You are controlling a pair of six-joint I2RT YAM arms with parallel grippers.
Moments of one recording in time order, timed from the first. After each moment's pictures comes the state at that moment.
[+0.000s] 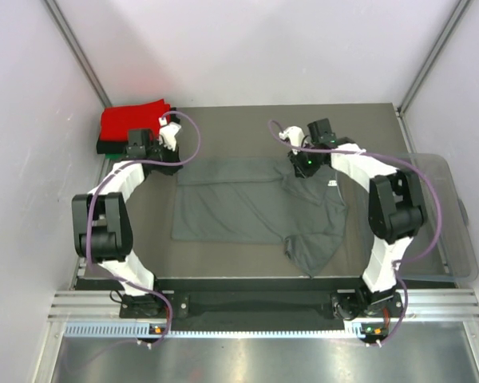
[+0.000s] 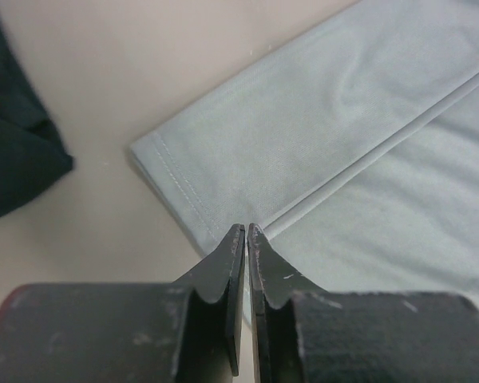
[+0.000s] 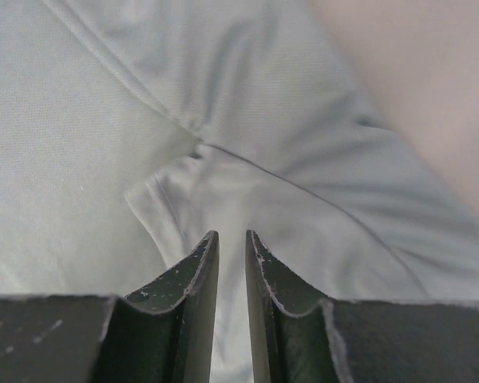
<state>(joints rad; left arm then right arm) 0.05 1.71 1.15 -0.21 0.53 0.35 0.32 1.90 1.37 -0.48 -0.30 -0.45</state>
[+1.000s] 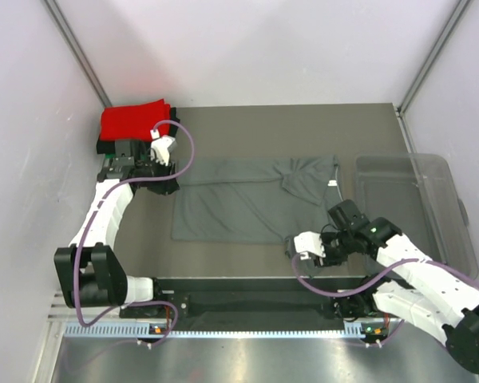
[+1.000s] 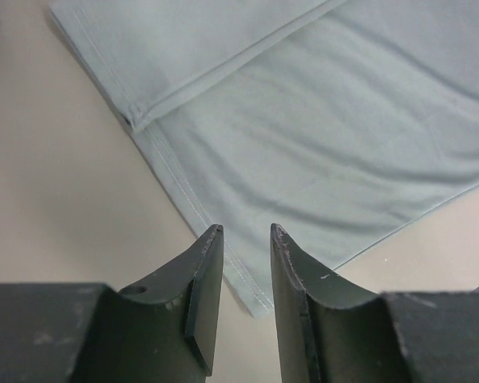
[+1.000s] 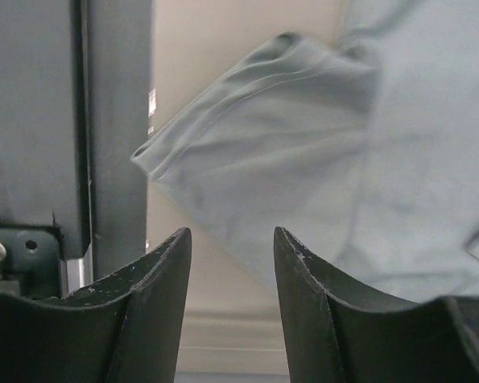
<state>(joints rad) 0.05 1.33 1.07 -0.65 0.51 0.32 0.56 0.87 0.61 -0.91 -0.41 -1.08</state>
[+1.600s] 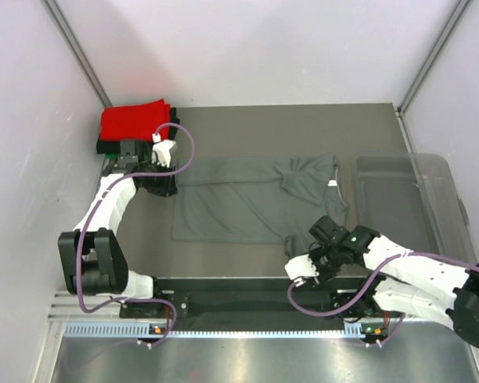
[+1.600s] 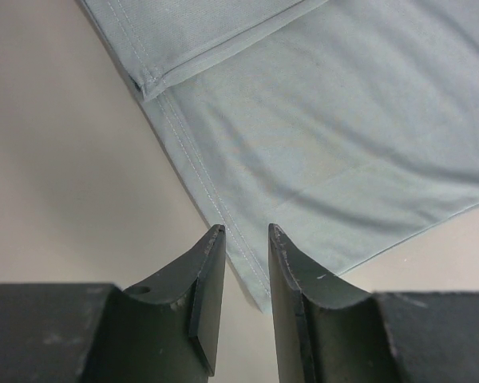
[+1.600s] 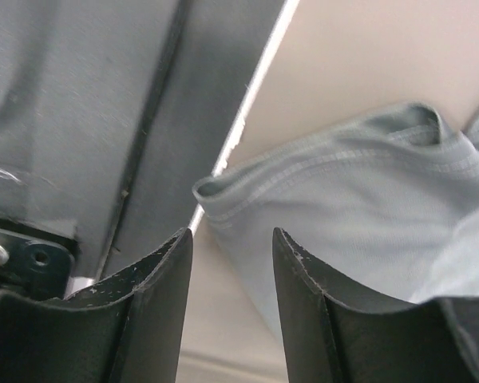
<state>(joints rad) 0.05 1.42 1.07 -0.65 0.43 0.29 0.80 0.96 0.49 -0.82 -0.33 -1.17</state>
